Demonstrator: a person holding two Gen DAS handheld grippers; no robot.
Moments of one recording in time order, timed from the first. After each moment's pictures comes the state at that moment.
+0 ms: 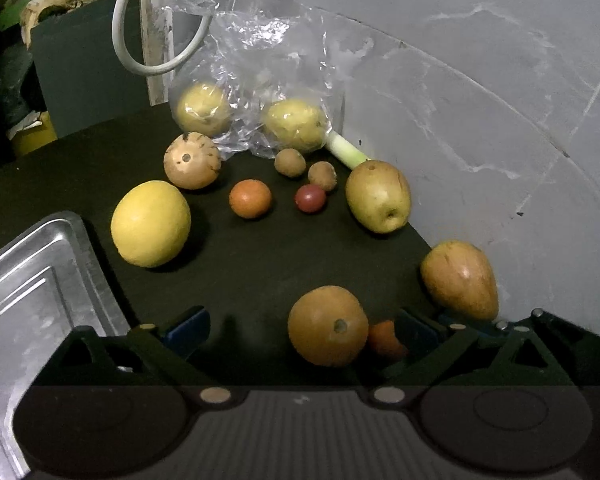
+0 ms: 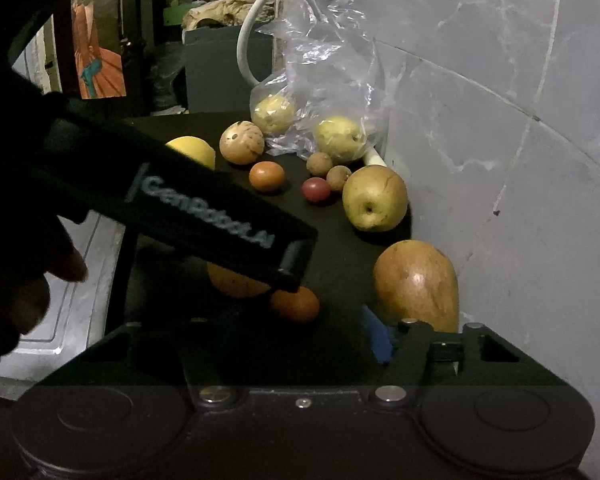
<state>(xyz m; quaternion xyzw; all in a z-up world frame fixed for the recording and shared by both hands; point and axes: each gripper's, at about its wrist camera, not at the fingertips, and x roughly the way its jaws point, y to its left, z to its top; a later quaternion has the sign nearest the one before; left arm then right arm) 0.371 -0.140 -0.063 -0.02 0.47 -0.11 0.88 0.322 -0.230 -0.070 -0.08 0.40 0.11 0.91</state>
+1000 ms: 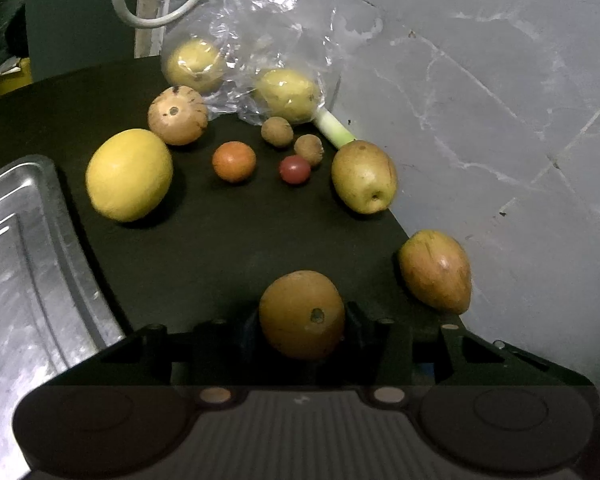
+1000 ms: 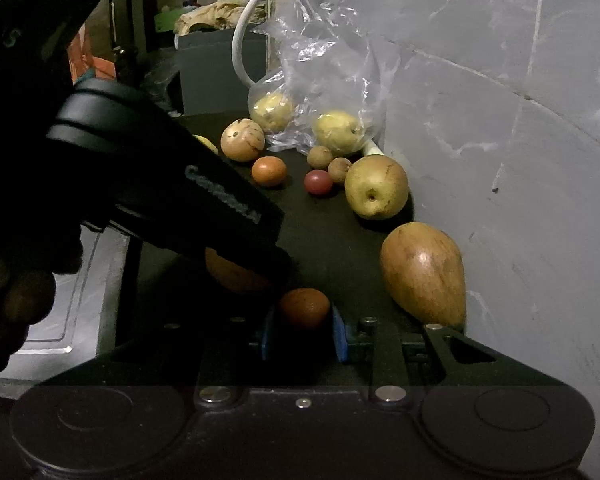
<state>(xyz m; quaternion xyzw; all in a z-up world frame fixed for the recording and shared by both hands) 0.368 -0.122 -0.070 -0.10 0.50 -0.15 0.85 0.310 -0.226 -0.071 -0.06 0.40 0.09 0.91</state>
